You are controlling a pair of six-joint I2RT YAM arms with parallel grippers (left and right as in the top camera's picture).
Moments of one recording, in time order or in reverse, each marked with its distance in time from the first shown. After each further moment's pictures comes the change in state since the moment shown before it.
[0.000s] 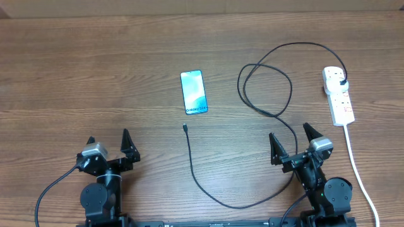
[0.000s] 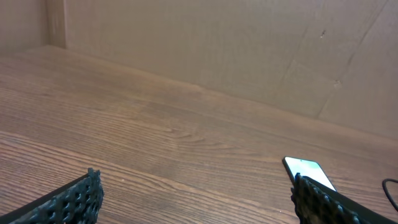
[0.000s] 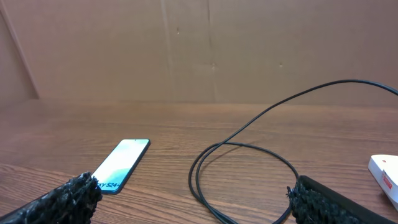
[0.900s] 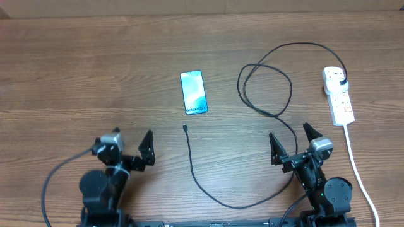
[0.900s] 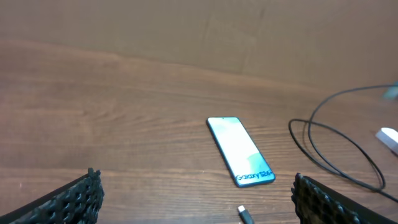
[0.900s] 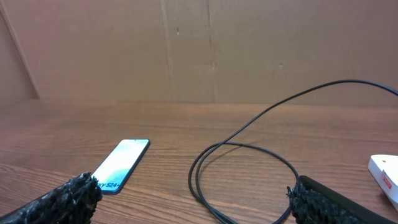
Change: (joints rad) left arm -0.095 0.299 0.162 0.017 0.254 0.043; right arm 0.000 0.000 0.000 0.000 0.000 0.000
